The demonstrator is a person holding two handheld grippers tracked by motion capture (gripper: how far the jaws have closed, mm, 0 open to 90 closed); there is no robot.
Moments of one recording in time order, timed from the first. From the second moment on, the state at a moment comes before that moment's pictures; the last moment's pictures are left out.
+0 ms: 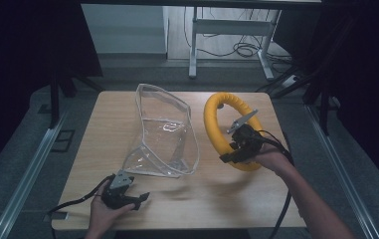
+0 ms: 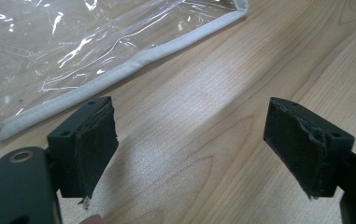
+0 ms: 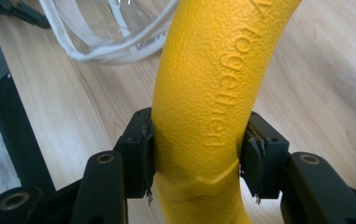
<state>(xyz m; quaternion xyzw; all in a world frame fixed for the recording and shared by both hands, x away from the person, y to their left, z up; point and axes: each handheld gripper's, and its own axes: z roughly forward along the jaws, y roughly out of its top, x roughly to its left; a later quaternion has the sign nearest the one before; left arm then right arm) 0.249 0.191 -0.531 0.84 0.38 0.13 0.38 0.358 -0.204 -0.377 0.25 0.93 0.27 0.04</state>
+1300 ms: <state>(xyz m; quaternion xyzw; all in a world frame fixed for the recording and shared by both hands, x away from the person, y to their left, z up) 0.250 0.190 -0.533 0.84 0.38 0.13 0.38 0.362 -0.191 -0.337 0.23 0.88 0.41 0.06</state>
